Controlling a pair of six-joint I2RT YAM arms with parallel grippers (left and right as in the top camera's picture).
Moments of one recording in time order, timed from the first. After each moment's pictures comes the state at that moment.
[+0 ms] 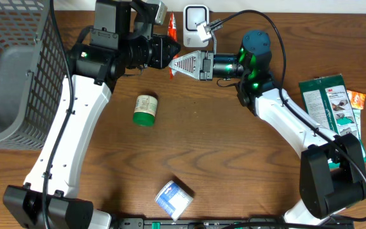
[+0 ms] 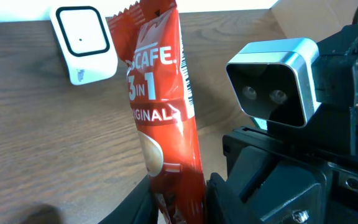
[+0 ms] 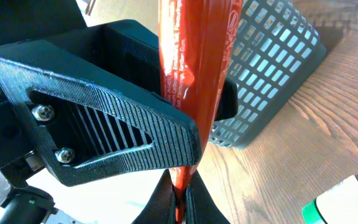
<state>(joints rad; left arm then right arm) -0.25 1.63 1.69 -0.79 0.54 -0.17 0.38 1.79 1.22 0.58 -1.15 1.05</state>
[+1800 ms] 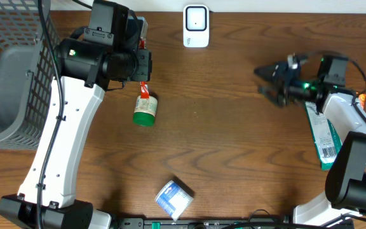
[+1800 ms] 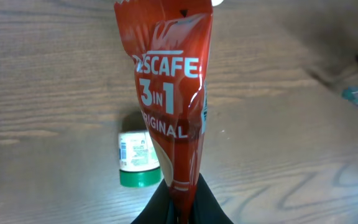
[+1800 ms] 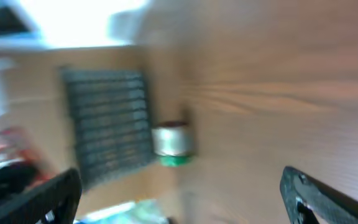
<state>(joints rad) -0.26 1.62 1.83 -1.23 0.15 -0.12 -0.20 1.79 1.09 -0.42 -1.04 0.51</state>
